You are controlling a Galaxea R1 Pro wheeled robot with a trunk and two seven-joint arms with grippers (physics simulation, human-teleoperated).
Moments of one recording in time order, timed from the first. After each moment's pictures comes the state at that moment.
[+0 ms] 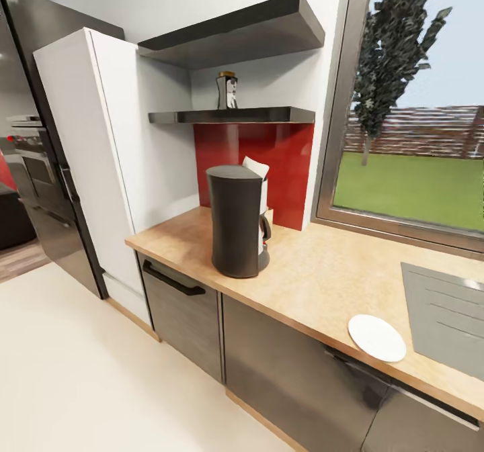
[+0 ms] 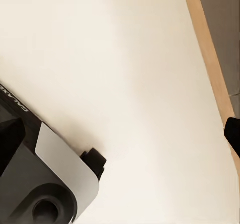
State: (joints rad) left arm 0.01 0.01 0.06 -0.44 0.03 -0.22 -0.20; right arm -0.38 -0.10 0.75 0.05 -0.13 -0.27 0.36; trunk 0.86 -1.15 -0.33
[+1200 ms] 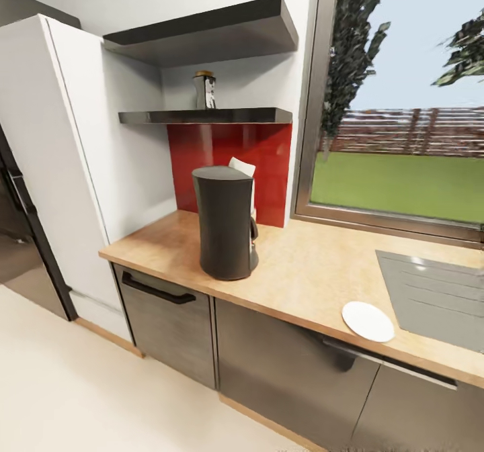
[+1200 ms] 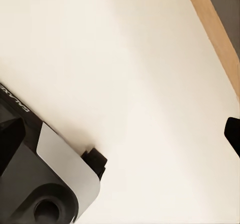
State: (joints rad) left arm 0.01 0.01 0.06 -0.44 0.03 -0.22 -0.20; right arm -0.37 -0.10 0.75 0.05 -0.13 -0.26 0.36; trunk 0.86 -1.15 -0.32
